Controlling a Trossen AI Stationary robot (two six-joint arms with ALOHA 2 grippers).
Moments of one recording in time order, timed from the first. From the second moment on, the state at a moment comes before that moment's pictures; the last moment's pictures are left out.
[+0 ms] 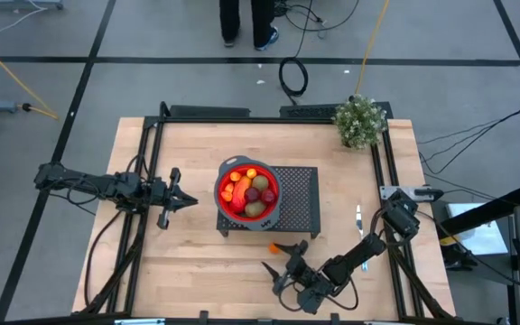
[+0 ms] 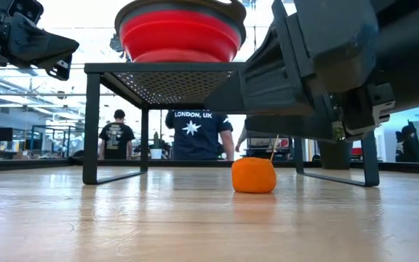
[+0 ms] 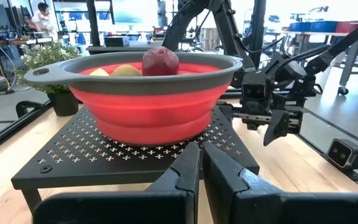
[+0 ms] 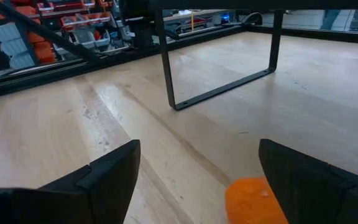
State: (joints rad) left arm -0.20 0.20 0.09 0.09 -0.05 0.00; right arm 0.72 2.19 1.11 0.53 1.20 0.69
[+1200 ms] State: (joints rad) left arm -0.20 0.20 0.09 0.09 -0.05 0.00; right arm 0.72 2.19 1.11 0.54 1.20 0.67
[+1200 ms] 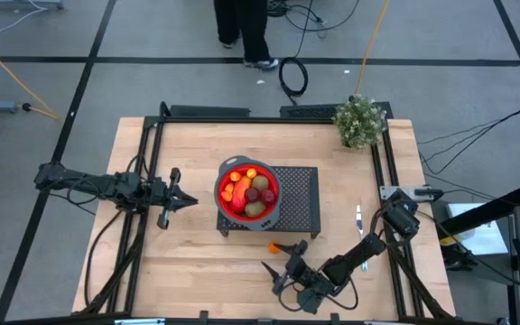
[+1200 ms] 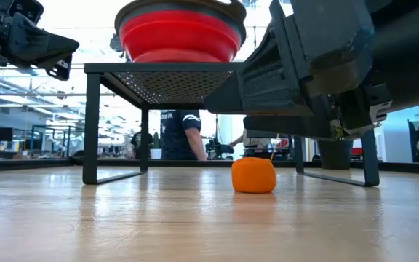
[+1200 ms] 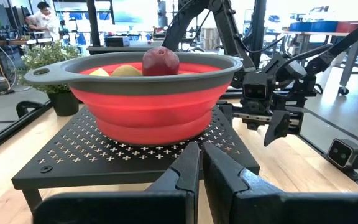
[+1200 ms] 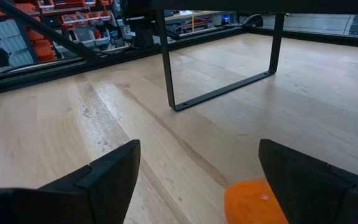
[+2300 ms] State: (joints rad) left arm -0.20 0.20 0.09 0.09 -0.05 0.00; right arm 0.71 2.19 1.11 0.46 1.20 0.65
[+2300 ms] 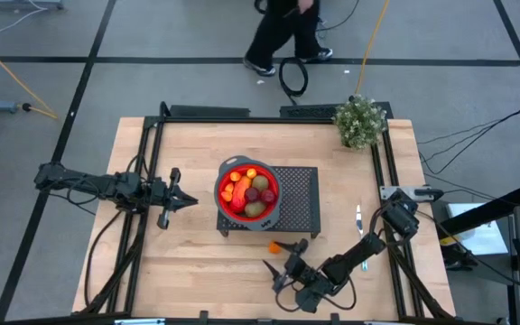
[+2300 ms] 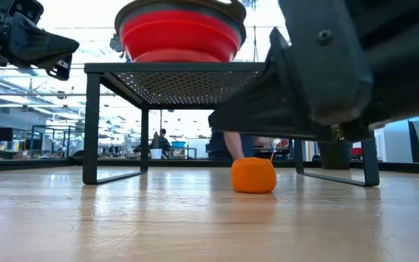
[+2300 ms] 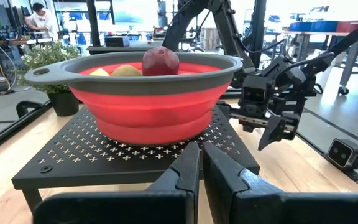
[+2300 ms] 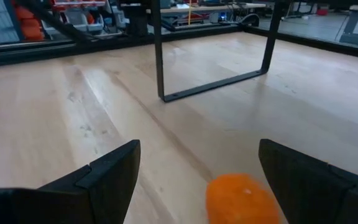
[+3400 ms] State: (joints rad) left arm -0.20 0.20 0.09 0.09 -0.05 0.00; right arm 0.66 2.19 1.11 0.46 1.07 0.65
